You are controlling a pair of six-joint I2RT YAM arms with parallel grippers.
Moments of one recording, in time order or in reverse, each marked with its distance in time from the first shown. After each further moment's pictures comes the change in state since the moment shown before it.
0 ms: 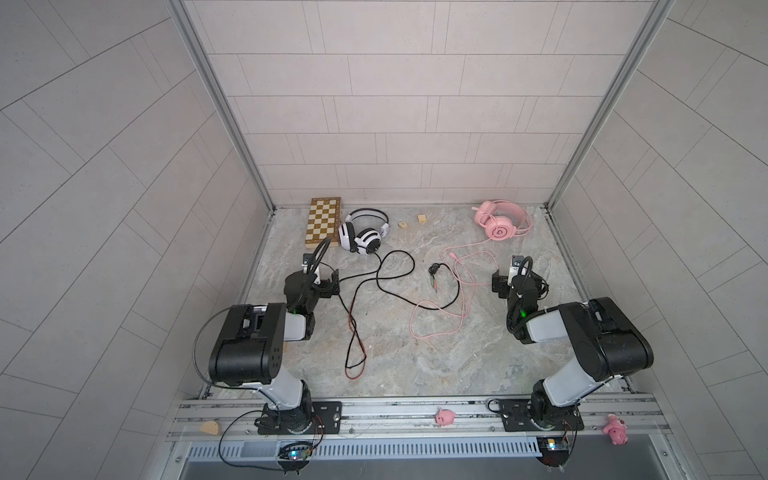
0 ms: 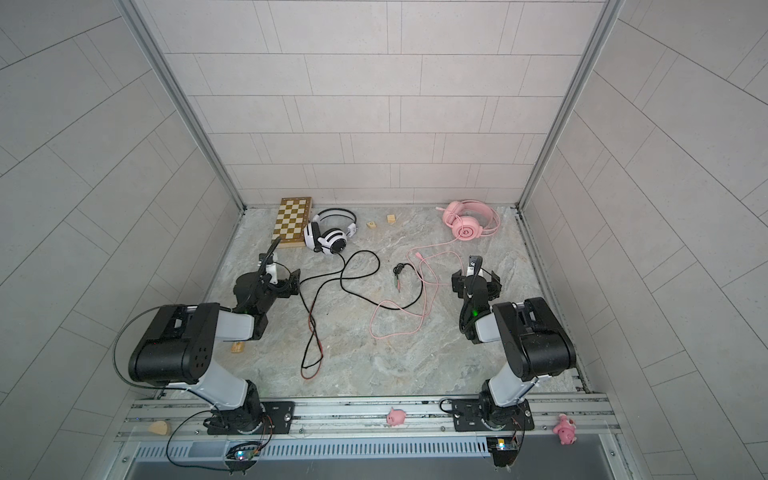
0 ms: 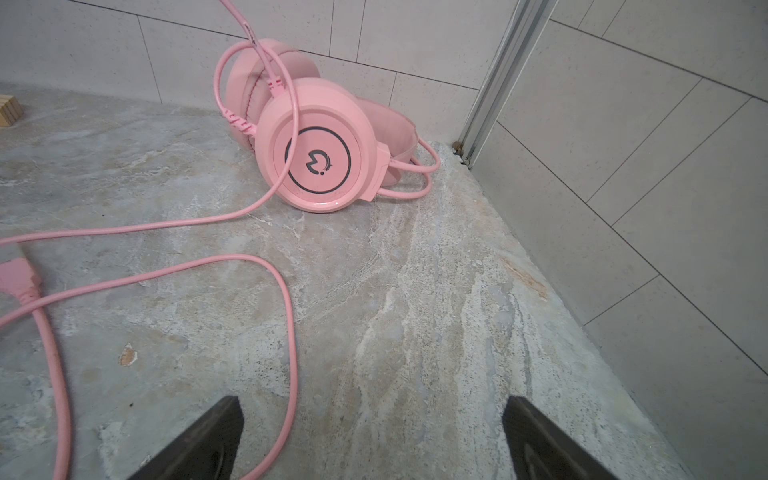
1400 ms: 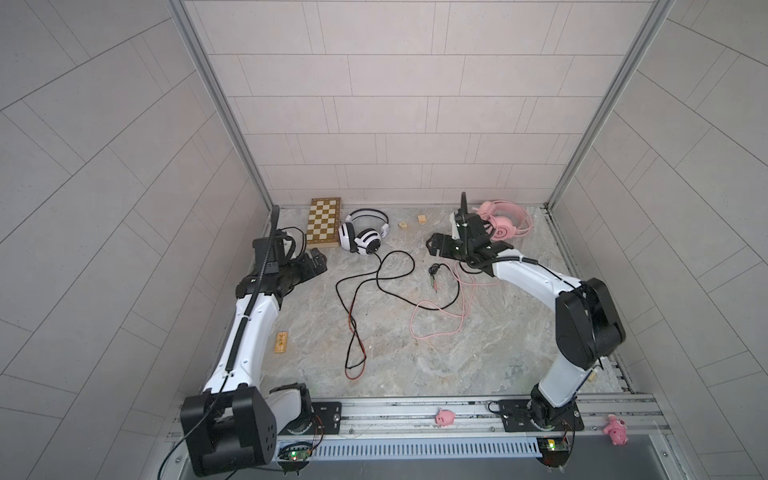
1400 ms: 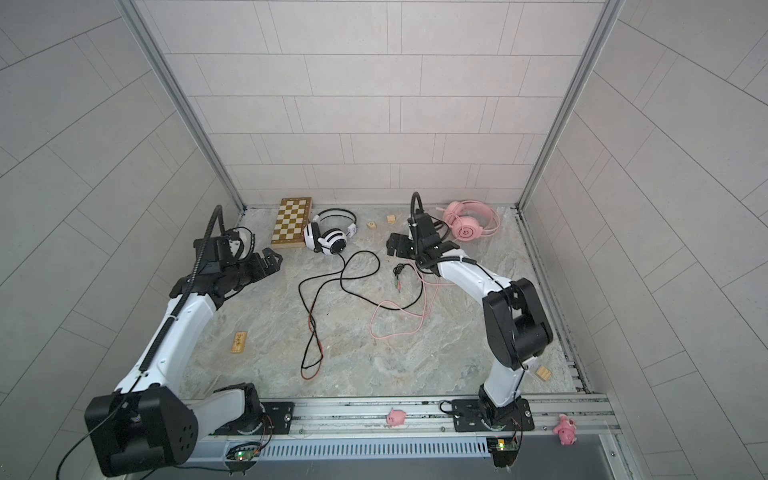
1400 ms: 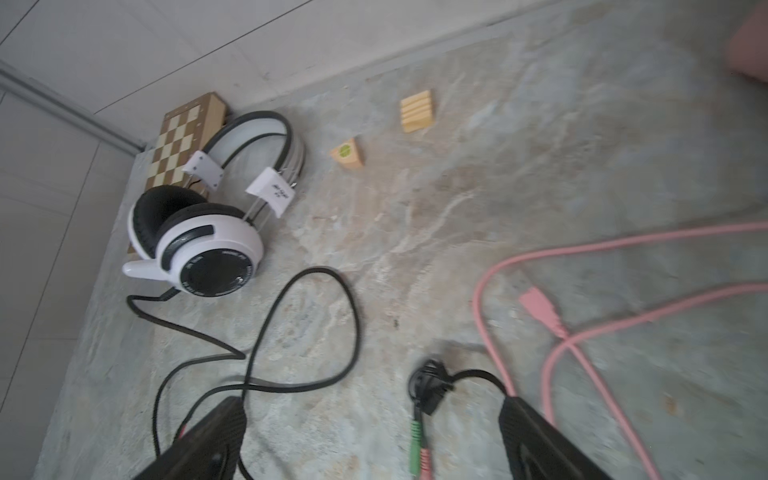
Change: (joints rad) left arm 0.096 -0.426 0.550 -1.415 0.171 -0.375; right arm 0.342 0.187 1.016 -1.191 -0.489 0.617
